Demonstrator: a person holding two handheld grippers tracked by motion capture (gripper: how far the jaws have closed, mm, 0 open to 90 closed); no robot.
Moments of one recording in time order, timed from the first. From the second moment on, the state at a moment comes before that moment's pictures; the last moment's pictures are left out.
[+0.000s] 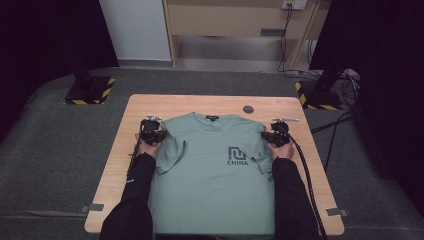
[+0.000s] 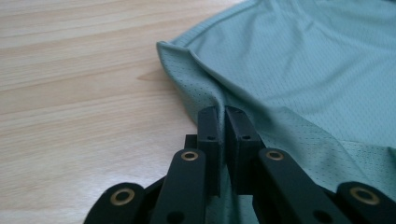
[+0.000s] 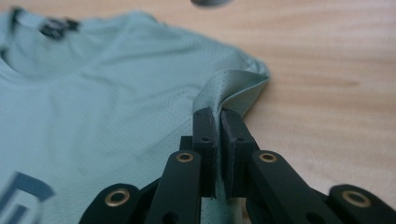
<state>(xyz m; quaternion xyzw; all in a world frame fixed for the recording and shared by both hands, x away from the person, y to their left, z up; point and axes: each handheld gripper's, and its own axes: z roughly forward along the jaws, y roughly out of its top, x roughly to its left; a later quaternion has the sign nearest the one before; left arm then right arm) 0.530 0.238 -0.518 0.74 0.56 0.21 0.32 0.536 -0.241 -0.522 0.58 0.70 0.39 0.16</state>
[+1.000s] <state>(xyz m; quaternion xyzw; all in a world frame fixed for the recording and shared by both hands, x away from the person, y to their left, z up) 0.570 0.239 -0.328 0.67 0.54 0.27 0.43 0.581 -0.231 -0.367 0.57 0.62 0.49 0.23</state>
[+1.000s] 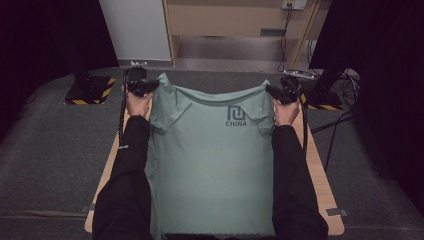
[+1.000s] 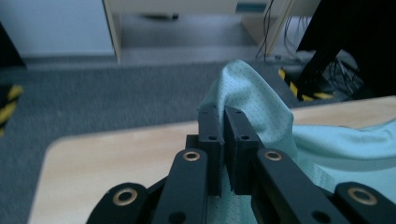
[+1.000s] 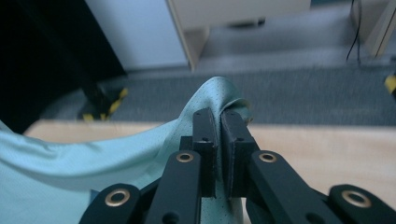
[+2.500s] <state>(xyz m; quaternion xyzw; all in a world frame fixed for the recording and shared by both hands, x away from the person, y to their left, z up) 0.348 0.240 -0.440 0.74 0.48 0.19 0.43 0.376 -0.241 -0.434 0.45 0.74 0.45 0.23</state>
